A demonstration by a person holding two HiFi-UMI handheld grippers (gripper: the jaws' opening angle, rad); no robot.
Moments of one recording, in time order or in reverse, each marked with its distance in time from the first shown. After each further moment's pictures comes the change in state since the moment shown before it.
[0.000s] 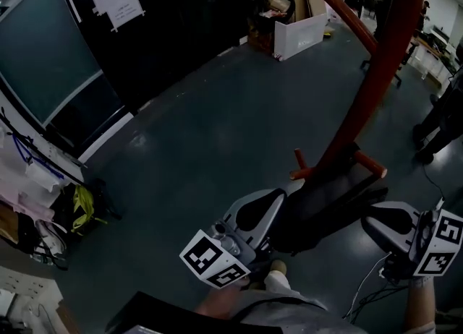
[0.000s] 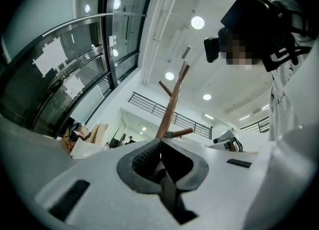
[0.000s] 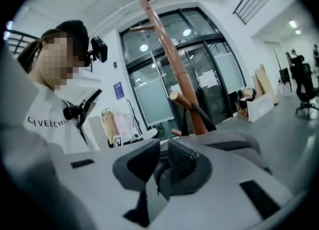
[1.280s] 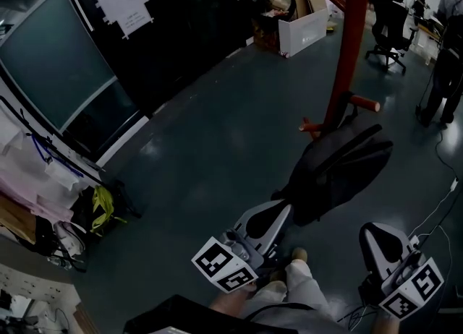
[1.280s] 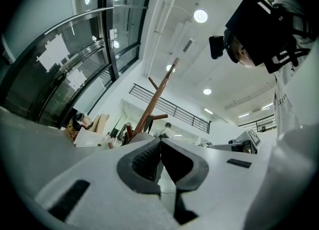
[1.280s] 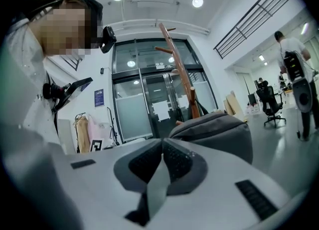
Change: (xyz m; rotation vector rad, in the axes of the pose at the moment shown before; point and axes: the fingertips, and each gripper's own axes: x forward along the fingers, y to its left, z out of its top) left arm -0.096 -0.076 -0.030 -0.043 0.106 0.003; right arm -0.043 0.101 -0.078 -0.038 -0.273 -0.361
